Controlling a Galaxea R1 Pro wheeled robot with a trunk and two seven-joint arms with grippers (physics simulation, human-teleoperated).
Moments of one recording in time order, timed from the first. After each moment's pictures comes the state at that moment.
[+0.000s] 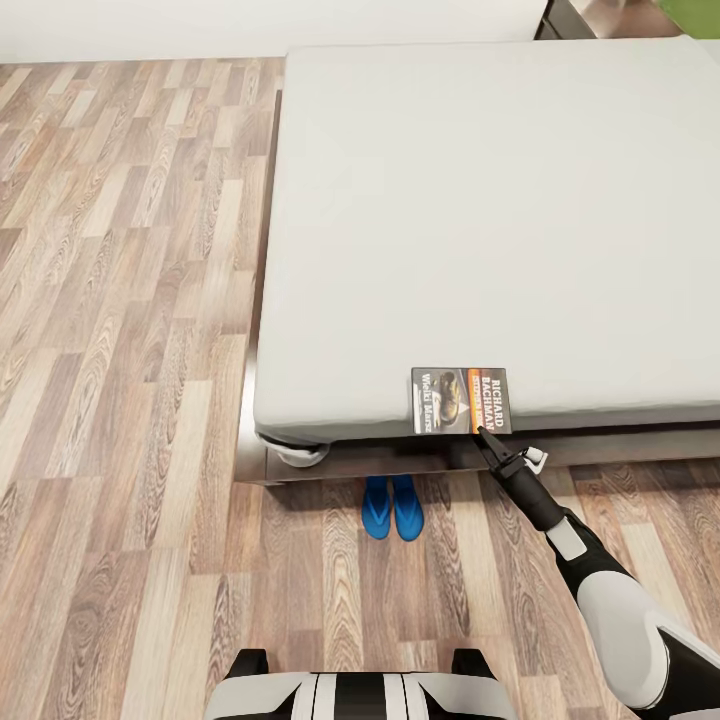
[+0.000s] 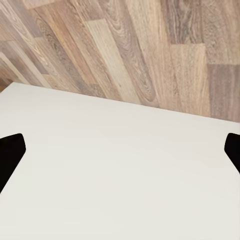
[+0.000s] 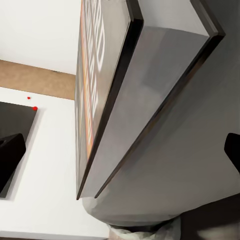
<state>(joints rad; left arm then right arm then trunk) -0.07 0.33 -0.16 0.01 0.21 -0.23 0.32 -0.85 -0.11 -0.61 -0.34 -0.39 0.21 1.38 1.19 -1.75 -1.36</state>
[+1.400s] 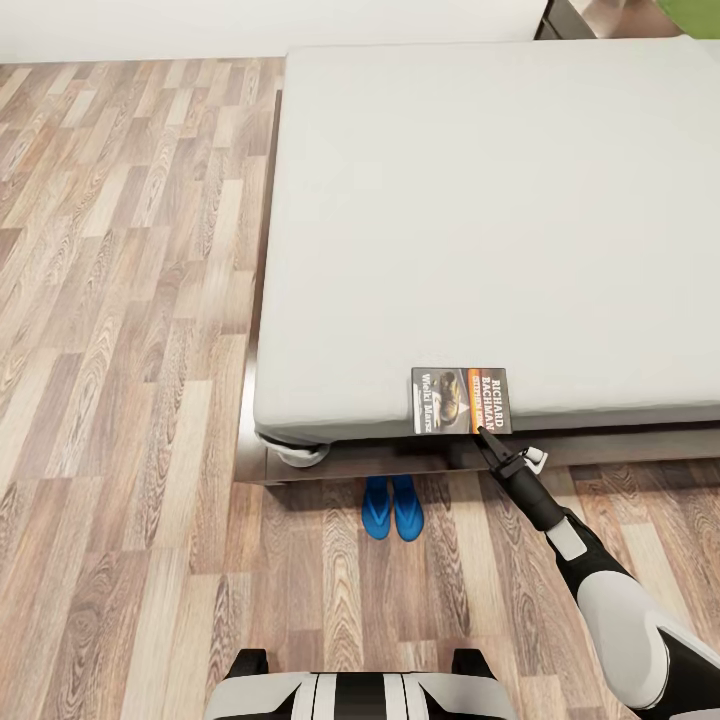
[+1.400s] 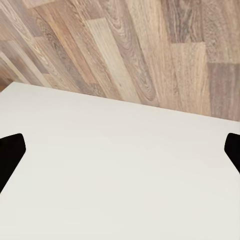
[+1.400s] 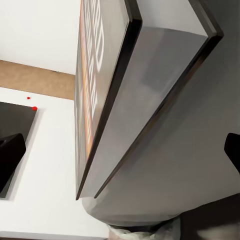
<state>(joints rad) -0.06 0.33 -0.16 0.01 0.21 -0.23 0.32 -0.85 -0.11 -0.61 -0.34 -0.39 0.21 1.38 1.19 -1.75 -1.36</state>
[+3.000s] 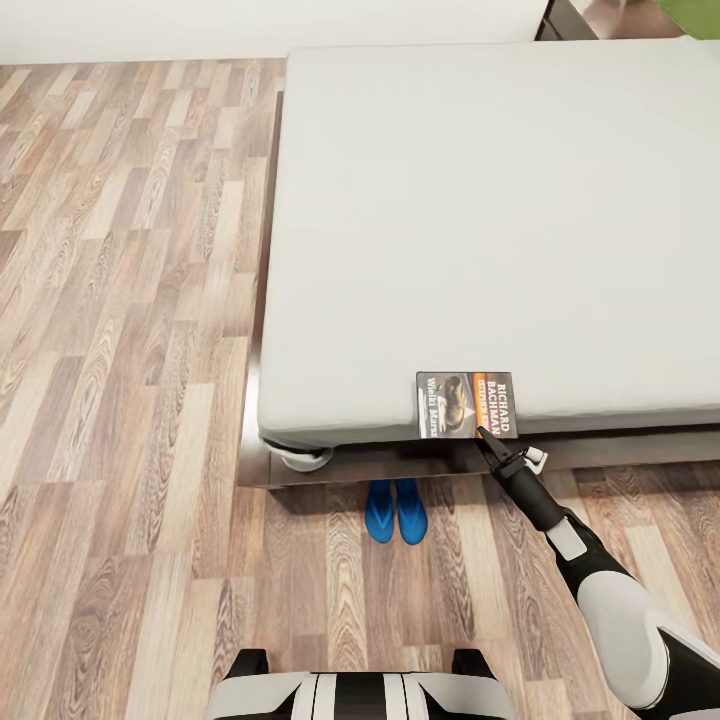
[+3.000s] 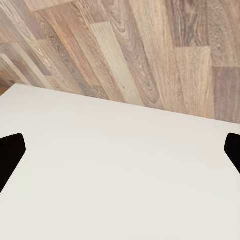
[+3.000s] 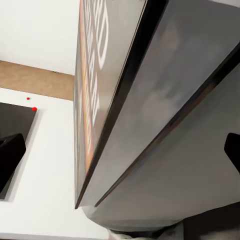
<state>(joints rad) -0.06 0.33 -0.16 0.01 0.21 -0.23 0.32 -0.85 -0.11 -0.61 -0.34 -0.39 0.21 1.38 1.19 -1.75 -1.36</state>
